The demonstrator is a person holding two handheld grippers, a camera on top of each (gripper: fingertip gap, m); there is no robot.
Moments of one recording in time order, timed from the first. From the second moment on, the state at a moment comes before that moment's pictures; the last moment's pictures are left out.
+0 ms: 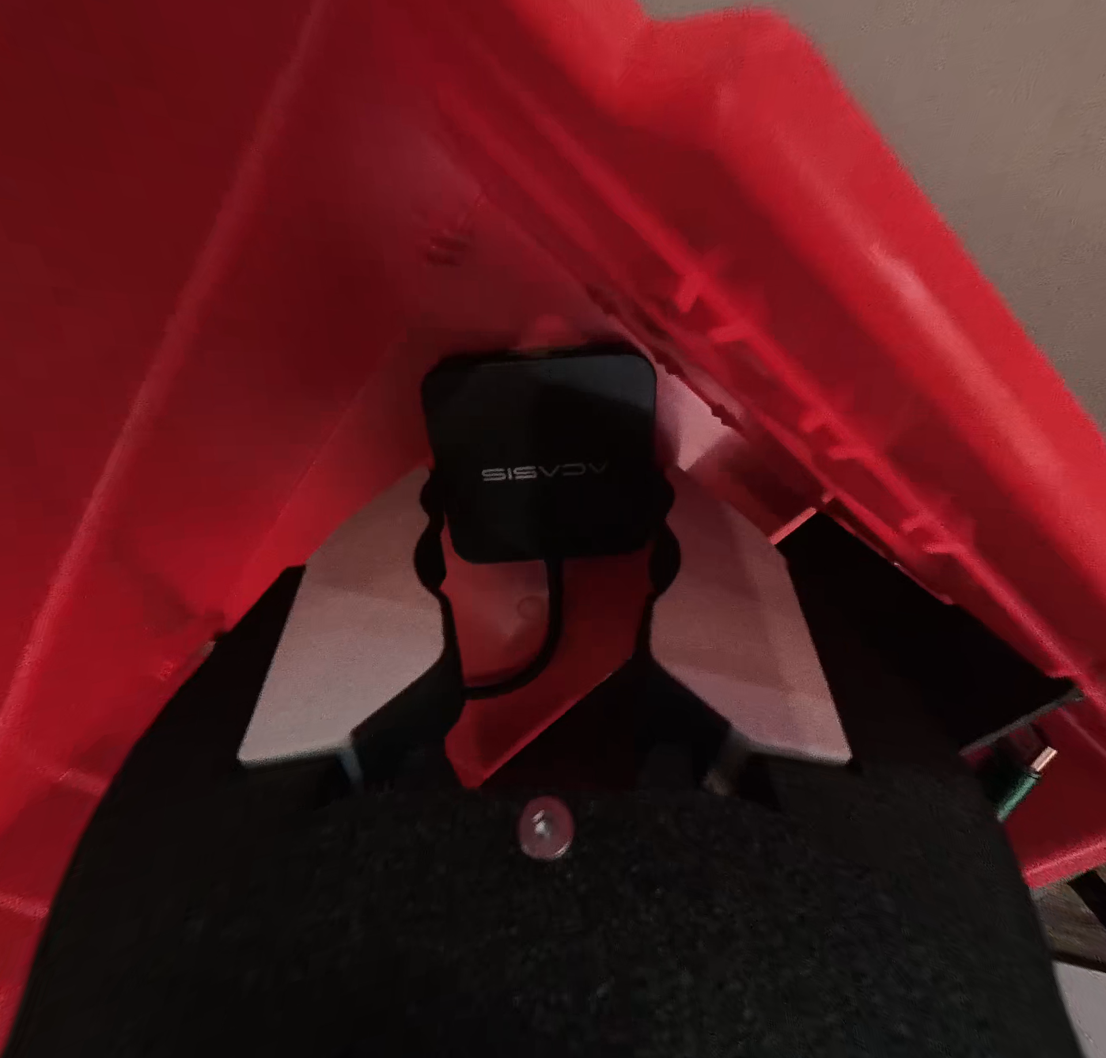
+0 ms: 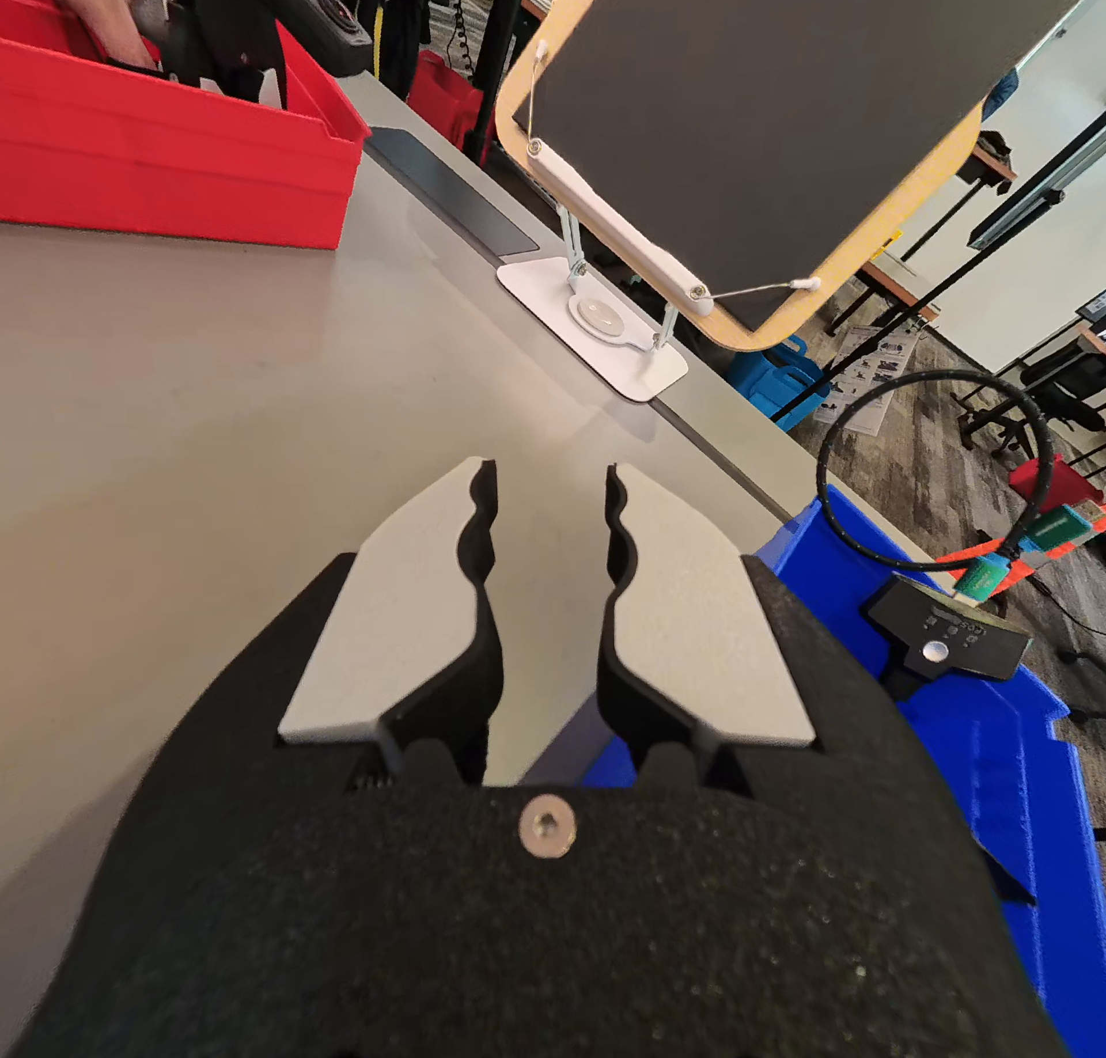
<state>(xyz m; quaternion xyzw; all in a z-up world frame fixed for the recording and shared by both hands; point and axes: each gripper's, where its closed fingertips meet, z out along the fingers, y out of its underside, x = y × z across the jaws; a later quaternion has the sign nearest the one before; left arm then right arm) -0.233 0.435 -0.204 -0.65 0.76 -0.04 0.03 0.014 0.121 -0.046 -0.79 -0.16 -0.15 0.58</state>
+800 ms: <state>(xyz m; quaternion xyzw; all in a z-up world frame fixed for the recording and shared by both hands) -0.194 0.316 0.051 -0.45 0.70 -0.53 0.15 -0.016 0.171 -0.021 -0.74 -0.24 -0.08 0.63</state>
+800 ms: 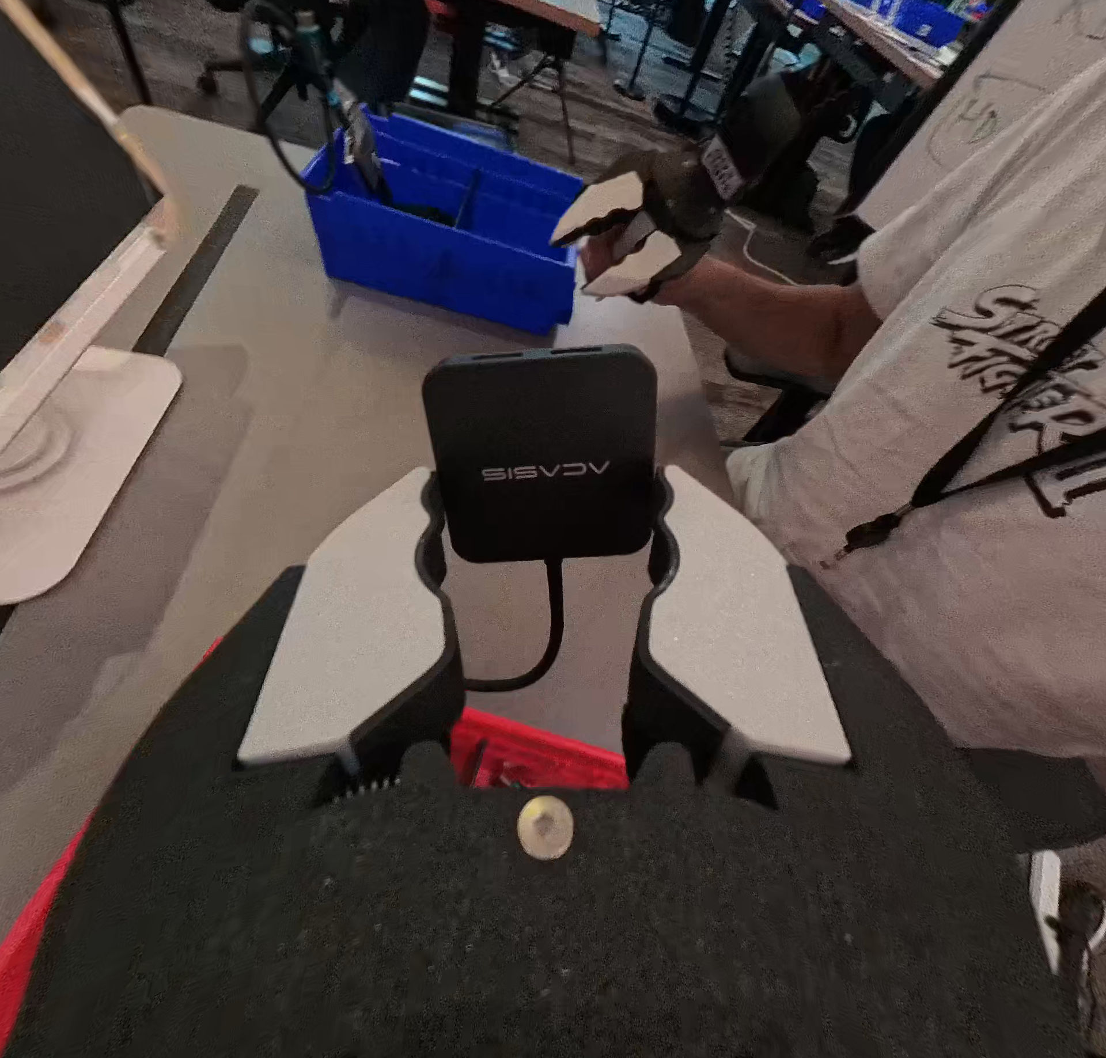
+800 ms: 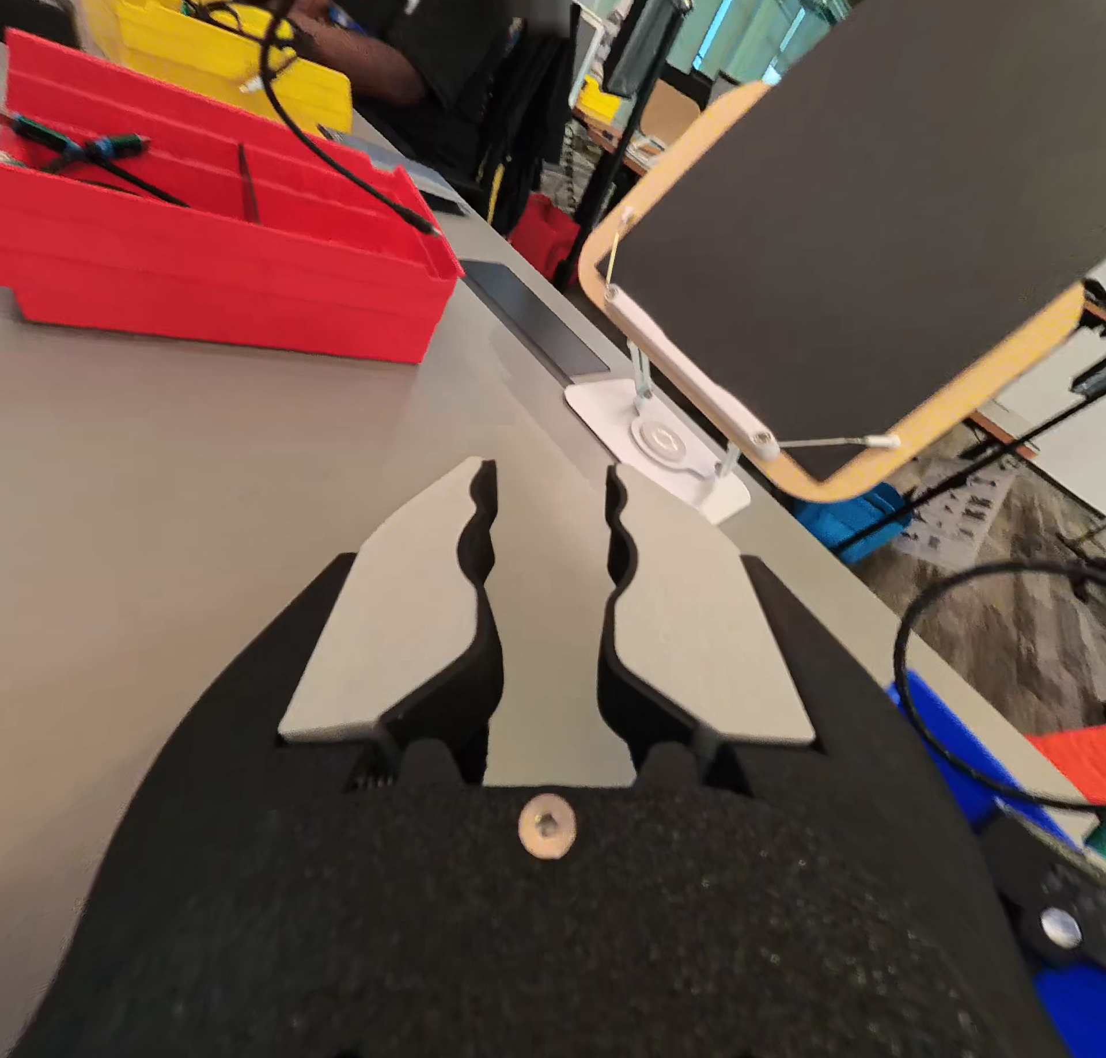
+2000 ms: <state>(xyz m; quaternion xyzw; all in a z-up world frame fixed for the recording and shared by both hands) -0.097 0.161 0.006 -0.33 0.78 -0.53 -0.05 -0.073 0.153 0.016 -0.66 -0.40 0.14 0.62</state>
